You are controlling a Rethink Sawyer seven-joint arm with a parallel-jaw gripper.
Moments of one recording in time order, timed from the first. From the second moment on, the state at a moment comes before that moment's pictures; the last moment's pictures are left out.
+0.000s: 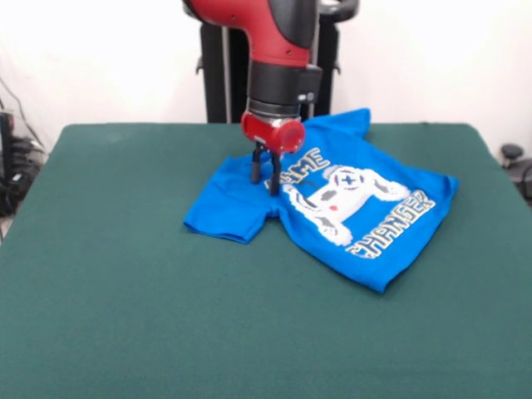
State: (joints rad) arm -0.36 -0.43 0.02 2.20 0.07 -0.51 2.34
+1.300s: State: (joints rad) arm -0.26 -0.53 -0.06 2.24 0.10 -0.54 2.34
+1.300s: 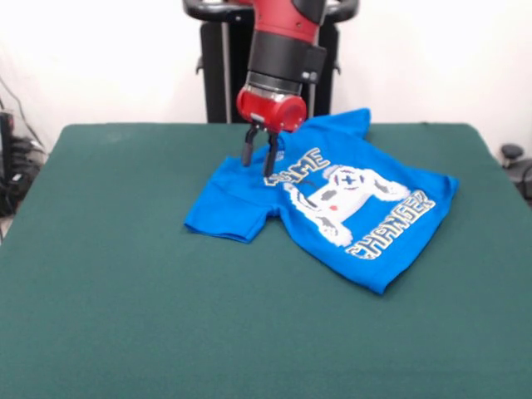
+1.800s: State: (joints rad) arm -0.27 -0.54 -0.04 2.24 0.10 -0.54 2.34
